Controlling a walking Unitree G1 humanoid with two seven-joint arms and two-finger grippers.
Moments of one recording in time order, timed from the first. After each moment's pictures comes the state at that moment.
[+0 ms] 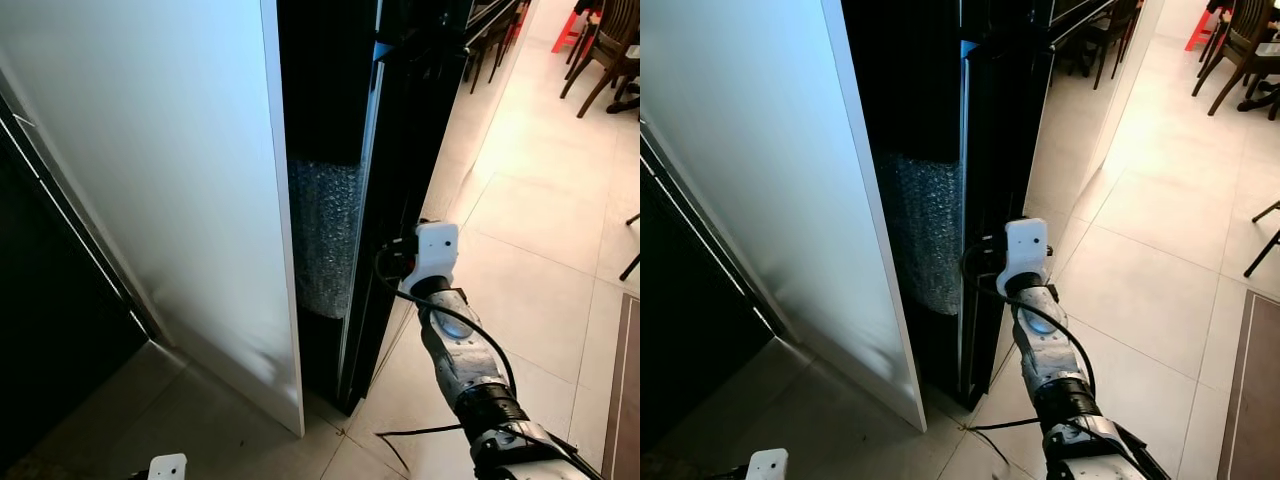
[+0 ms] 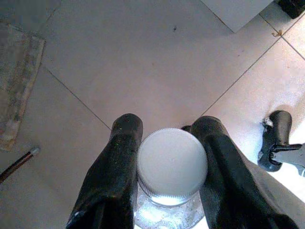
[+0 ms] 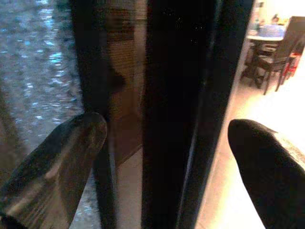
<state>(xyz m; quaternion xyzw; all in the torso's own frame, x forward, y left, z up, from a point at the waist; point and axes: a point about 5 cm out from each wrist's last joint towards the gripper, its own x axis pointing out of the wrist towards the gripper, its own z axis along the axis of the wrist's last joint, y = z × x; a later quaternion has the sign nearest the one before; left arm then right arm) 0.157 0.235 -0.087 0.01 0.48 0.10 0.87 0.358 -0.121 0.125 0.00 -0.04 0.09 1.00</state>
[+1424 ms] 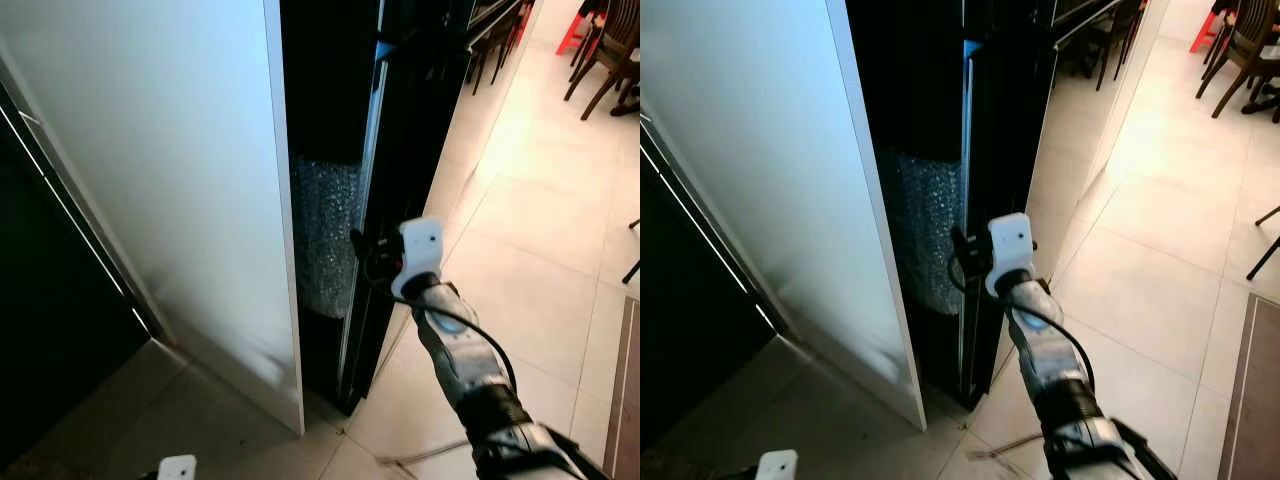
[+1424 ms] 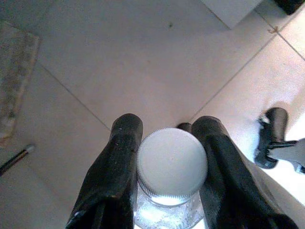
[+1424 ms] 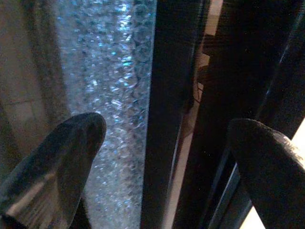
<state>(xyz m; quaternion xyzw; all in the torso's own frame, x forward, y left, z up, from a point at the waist) 0.156 0.223 -0.090 0.01 0.49 0.10 0.87 0.357 -0.102 0.134 -0.02 -0.02 0.16 0.99</state>
